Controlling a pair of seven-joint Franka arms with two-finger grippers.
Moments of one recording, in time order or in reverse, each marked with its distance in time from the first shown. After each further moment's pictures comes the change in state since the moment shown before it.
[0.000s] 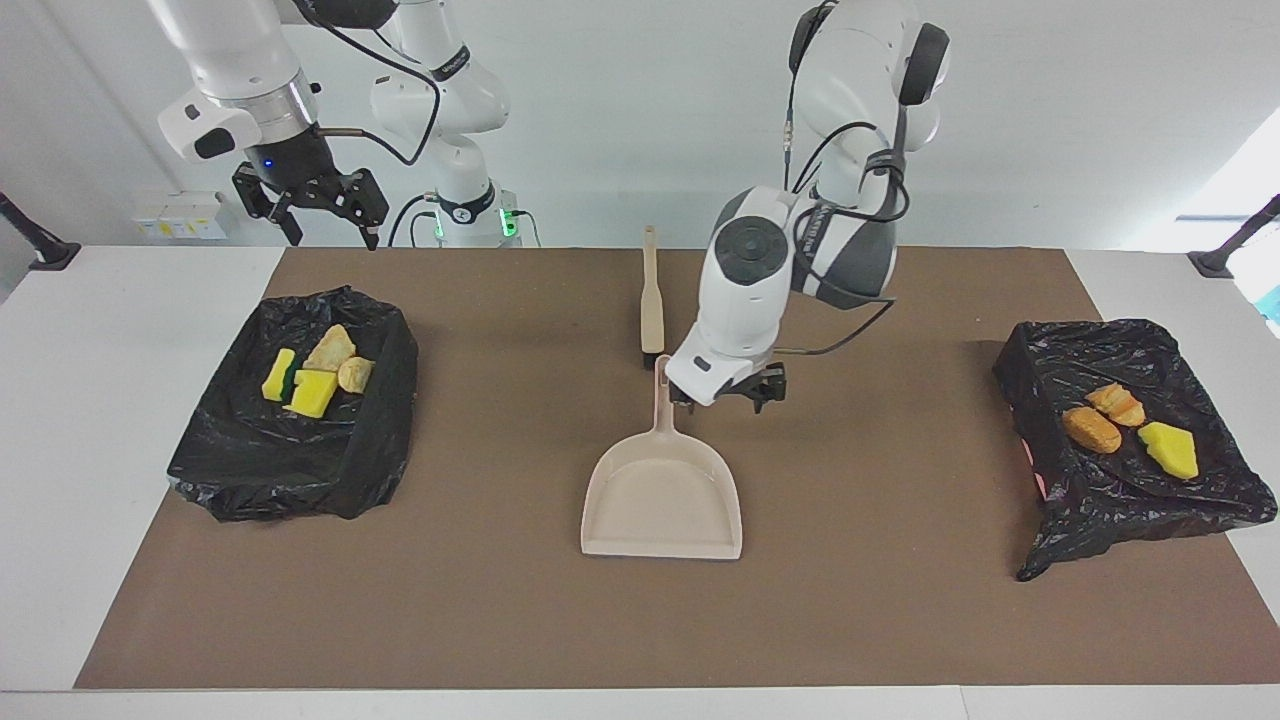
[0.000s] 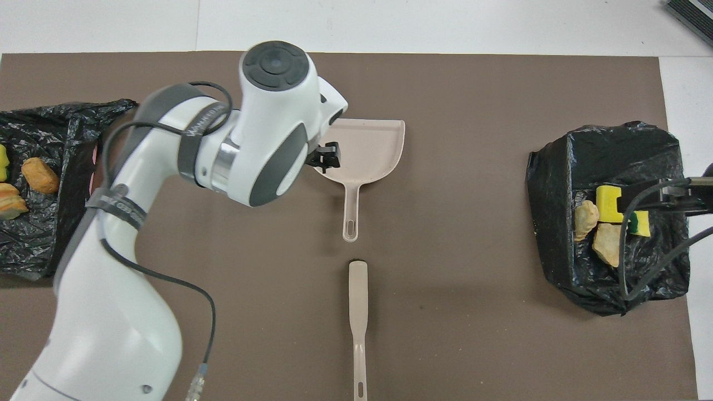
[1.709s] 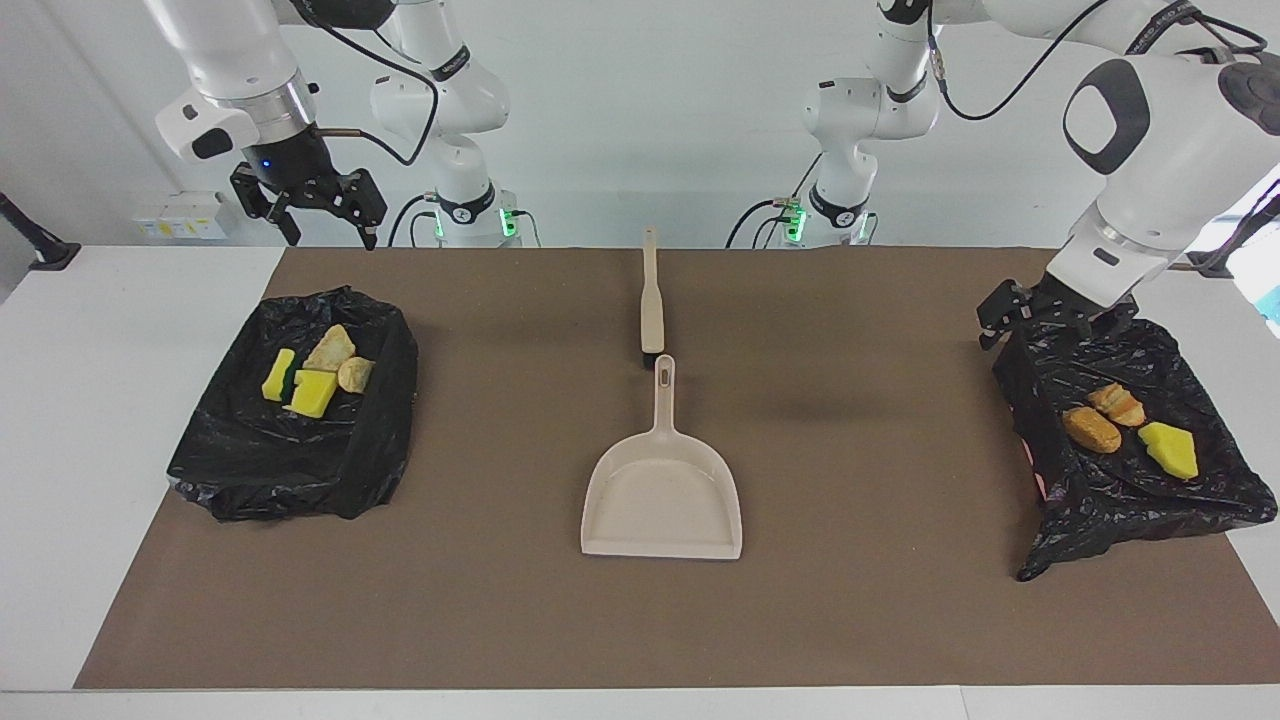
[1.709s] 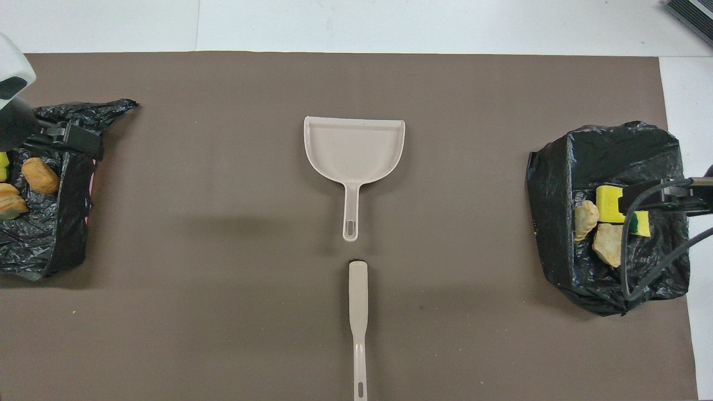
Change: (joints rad) left arm 0.463 -0.369 -0.015 -0.204 -0.002 -0.096 0.545; right arm 0.000 0.000 -0.003 0.000 -0.001 0.000 -0.004
